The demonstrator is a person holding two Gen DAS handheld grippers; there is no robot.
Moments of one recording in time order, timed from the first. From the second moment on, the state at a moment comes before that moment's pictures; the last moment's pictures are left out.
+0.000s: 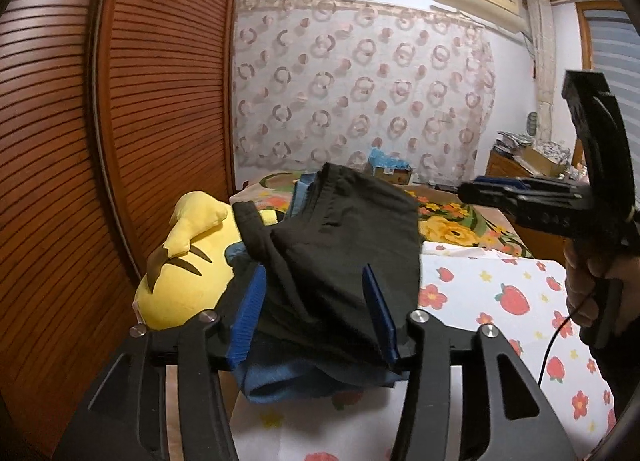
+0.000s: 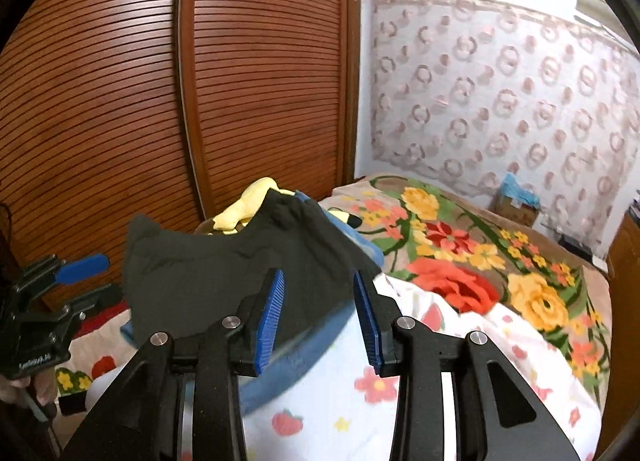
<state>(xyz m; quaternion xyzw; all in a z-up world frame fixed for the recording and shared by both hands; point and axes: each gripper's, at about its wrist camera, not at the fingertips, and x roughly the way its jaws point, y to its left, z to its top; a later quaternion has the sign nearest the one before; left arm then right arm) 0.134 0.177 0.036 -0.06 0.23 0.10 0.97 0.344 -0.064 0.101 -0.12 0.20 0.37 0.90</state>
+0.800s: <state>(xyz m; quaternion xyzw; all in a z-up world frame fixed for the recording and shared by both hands) 0.080 0.067 0.050 0.00 0.22 -0.03 0.97 0.145 -0.168 0.086 -0.04 0.18 0.25 0.95</state>
